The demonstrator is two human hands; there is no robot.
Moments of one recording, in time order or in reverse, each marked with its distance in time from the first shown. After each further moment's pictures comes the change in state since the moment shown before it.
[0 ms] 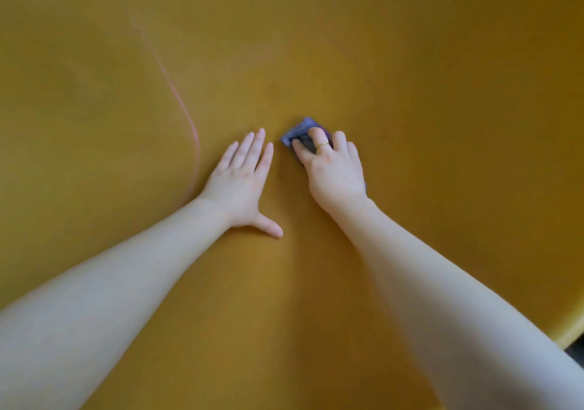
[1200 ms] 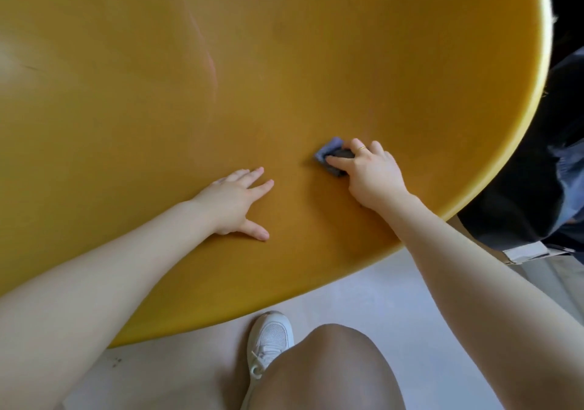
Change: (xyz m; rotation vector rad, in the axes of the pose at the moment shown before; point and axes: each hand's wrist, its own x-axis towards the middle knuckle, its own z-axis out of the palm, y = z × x) left_hand -0.145 0.003 0.040 -0.294 -0.329 0.237; right_hand -0.145 -0.014 -0.054 -0.041 -0.307 0.081
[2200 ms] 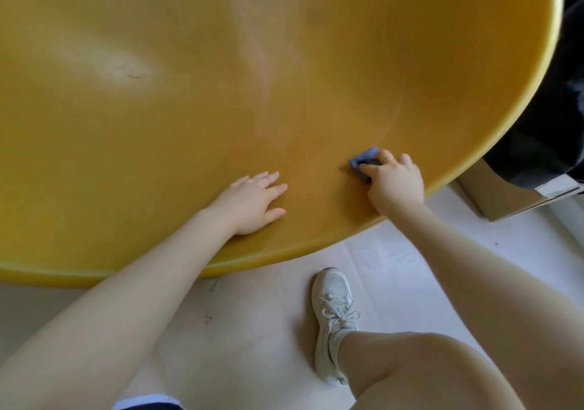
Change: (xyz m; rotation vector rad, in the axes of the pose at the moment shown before) left_hand -0.114 -0.045 0.024 0.053 0.070 0.064; right_hand -0.080 -0.106 0.003 0.147 0.076 0.292
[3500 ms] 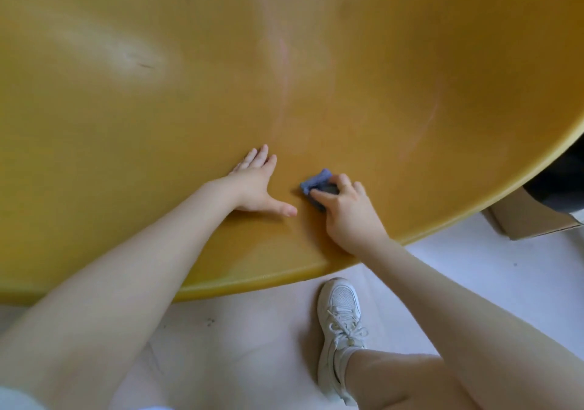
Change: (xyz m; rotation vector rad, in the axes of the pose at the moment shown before) left_hand 0.038 -0.040 -0.012 -0.214 -0.125 -0.227; right_hand 0.000 -0.080 0.031 0.374 -0.015 -0.292
